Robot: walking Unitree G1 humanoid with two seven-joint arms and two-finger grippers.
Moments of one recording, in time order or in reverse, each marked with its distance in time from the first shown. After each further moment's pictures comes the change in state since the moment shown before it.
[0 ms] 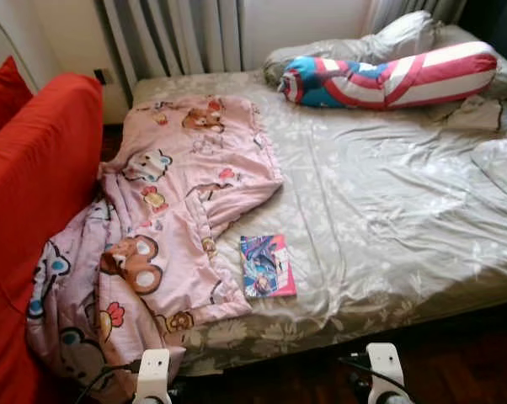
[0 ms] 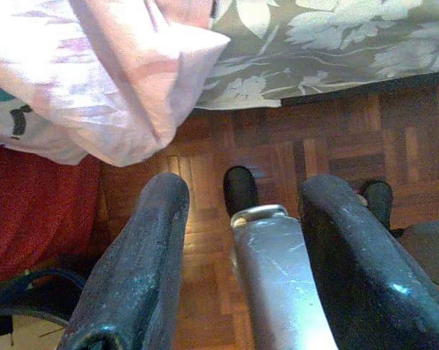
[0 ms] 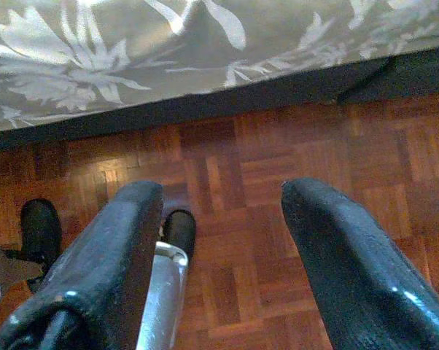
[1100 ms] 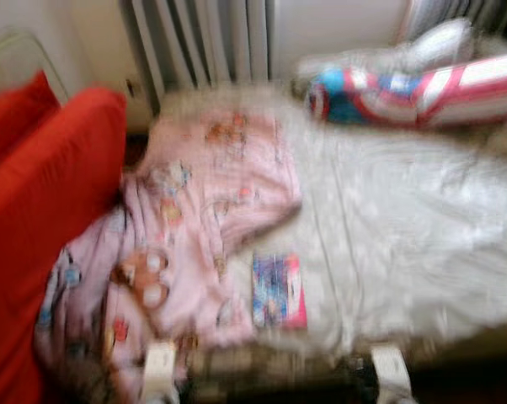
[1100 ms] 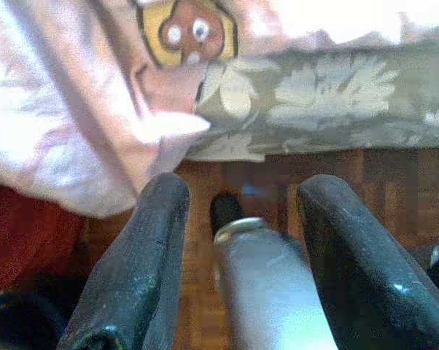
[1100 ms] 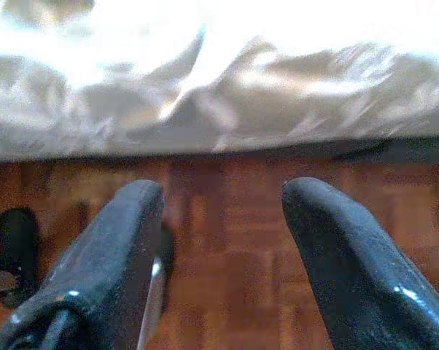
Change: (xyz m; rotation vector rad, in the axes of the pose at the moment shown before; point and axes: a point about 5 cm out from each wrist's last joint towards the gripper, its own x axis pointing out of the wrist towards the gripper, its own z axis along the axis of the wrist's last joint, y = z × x) left arm 0.001 -0.008 0.003 -0.022 -0.003 -0.021; right arm -0.002 -0.011 -0.001 -0.069 0.017 -0.006
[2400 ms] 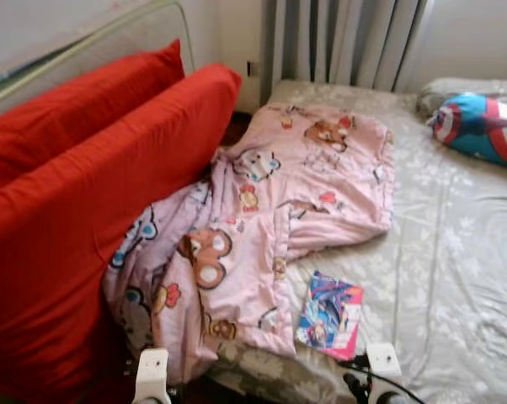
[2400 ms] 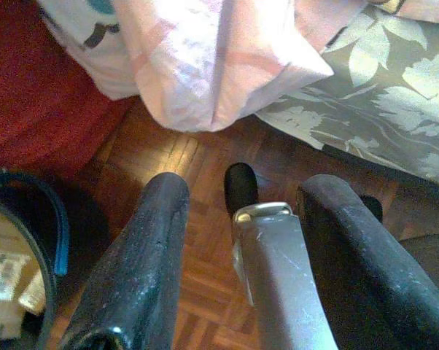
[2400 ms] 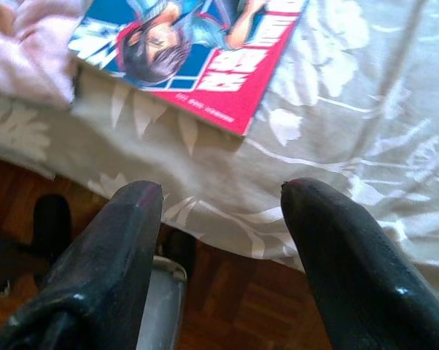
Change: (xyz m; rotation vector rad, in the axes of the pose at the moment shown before) left arm -0.002 0.009 -0.002 0.013 -0.010 0.014; right arm 0.001 0.011 0.006 0.056 -0.052 0.043
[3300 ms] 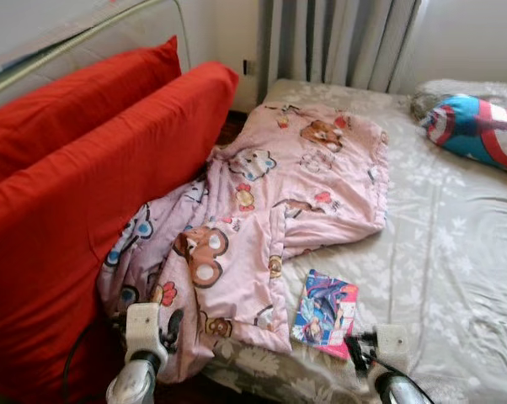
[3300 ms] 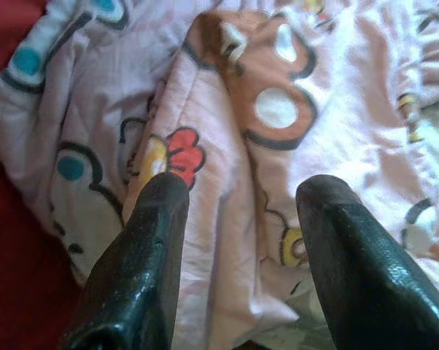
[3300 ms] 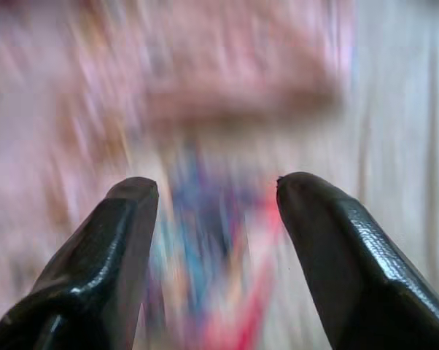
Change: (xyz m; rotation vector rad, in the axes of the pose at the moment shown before) left arm -0.020 0.002 0.070 0.000 -0.621 -0.032; right arm -0.009 0.020 0.093 -0.006 -0.615 0.040
